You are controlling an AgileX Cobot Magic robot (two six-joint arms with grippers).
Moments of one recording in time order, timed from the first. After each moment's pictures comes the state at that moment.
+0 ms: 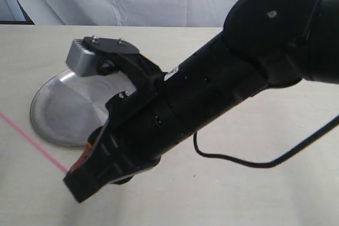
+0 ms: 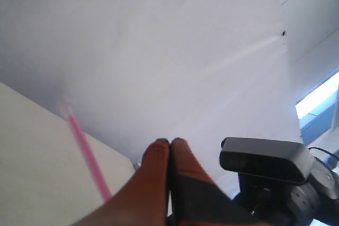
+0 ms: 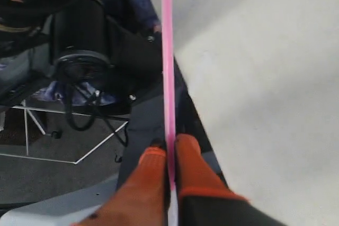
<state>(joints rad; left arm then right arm) -0.23 0.04 0.00 1.06 -0.44 -2.06 0.79 1.53 -1.05 1.06 0.83 -0.76</state>
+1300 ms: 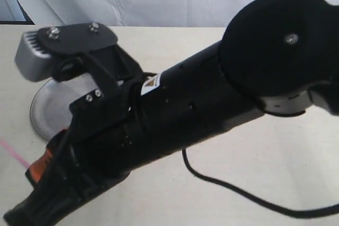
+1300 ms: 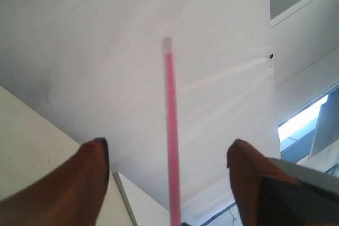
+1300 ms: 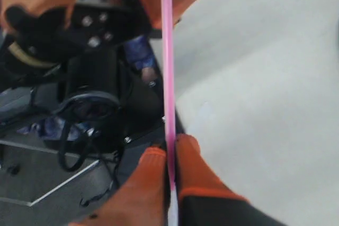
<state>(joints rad) -0.23 0.04 0.00 0.97 -0.43 -2.09 0.96 1.46 -1.05 1.00 0.56 -0.70</state>
